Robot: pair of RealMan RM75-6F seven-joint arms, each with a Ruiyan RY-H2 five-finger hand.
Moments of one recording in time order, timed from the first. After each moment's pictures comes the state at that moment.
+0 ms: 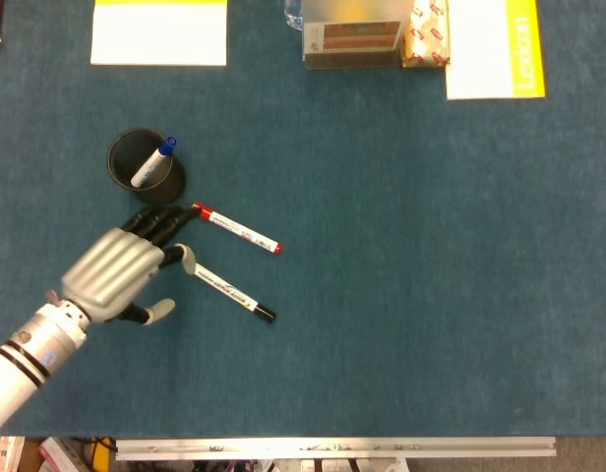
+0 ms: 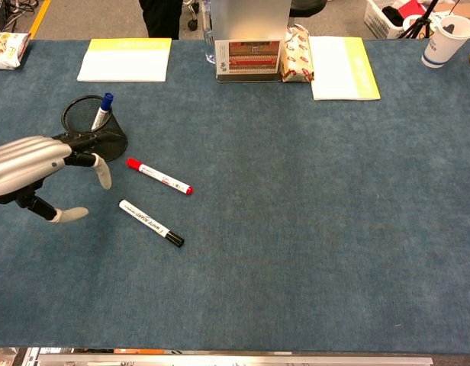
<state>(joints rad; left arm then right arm) -0.45 -1.15 0.06 -1.76 1.66 0.98 -0.03 0.04 -1.09 0.08 -1.64 -1.53 1.56 -0.07</state>
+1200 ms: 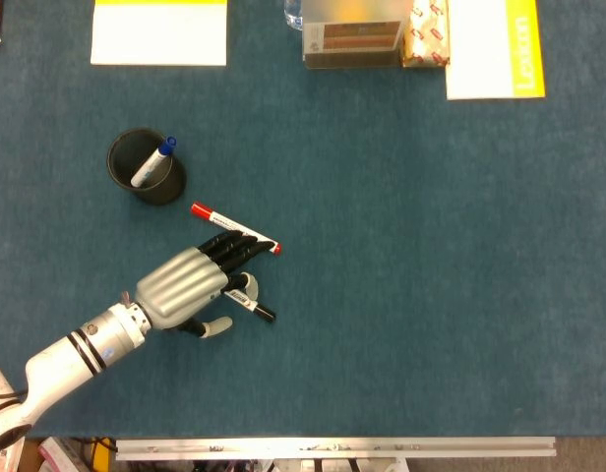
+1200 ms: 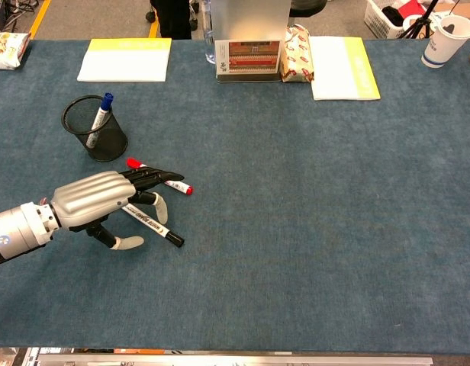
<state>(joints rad) -0.56 -1.52 0.18 -1.28 1.87 1.12 -0.33 0.00 -1.08 0.07 -1.67 -1.55 1.62 -0.10</state>
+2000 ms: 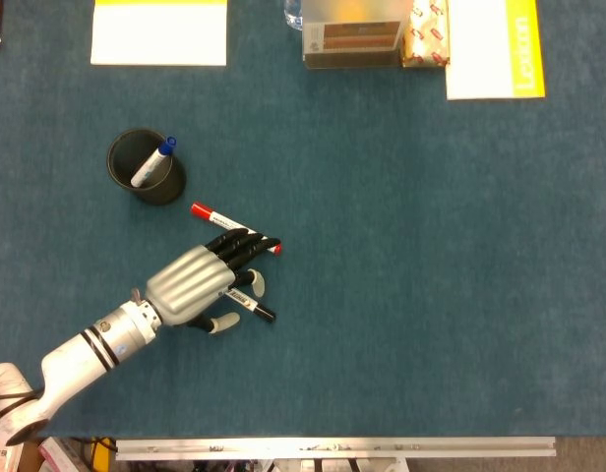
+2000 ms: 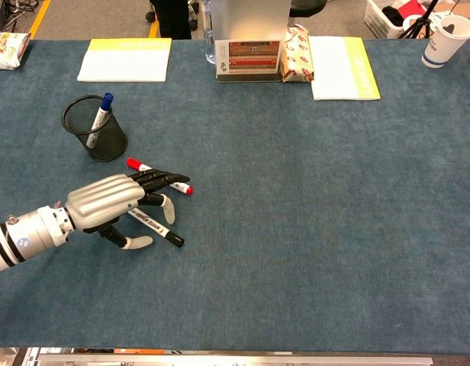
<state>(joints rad) -0.57 -1.63 0.21 -1.14 1.84 1.16 -0.35 0.00 -1.07 0.08 -1.67 -1.55 1.63 -0.09</state>
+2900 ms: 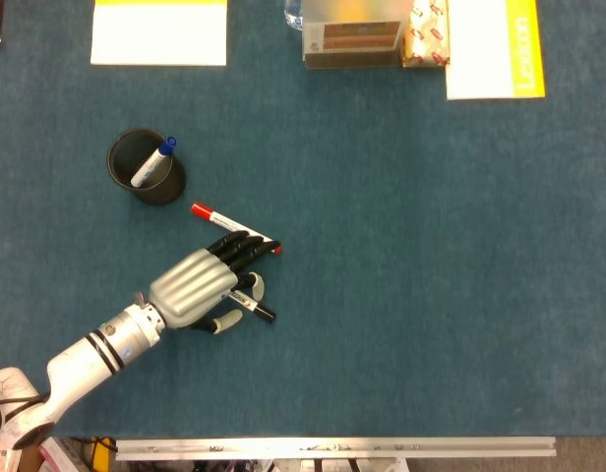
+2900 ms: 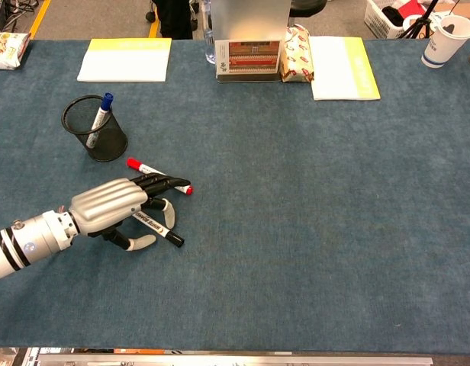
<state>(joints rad) -0.57 -1.65 0.22 -1.13 1.80 1.14 -0.31 0.00 -1.07 0.08 -1.67 -1.55 1.62 -0.08</state>
